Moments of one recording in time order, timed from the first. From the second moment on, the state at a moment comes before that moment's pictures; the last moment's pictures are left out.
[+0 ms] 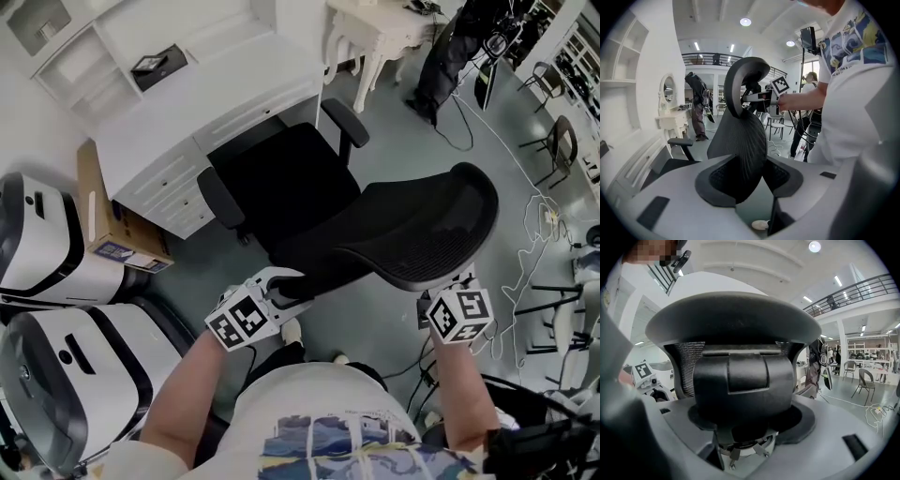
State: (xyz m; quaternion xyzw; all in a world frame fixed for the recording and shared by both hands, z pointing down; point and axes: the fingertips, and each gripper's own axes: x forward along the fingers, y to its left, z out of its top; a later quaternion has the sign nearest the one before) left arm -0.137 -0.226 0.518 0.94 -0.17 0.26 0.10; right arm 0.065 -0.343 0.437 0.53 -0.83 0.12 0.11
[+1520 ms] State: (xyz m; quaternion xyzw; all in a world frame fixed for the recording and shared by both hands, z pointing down) left arm -0.190 -0.316 0.518 0.95 -0.18 0.25 0.09; right arm 0.010 -0.435 0.436 0.51 -0.84 0.12 0.11
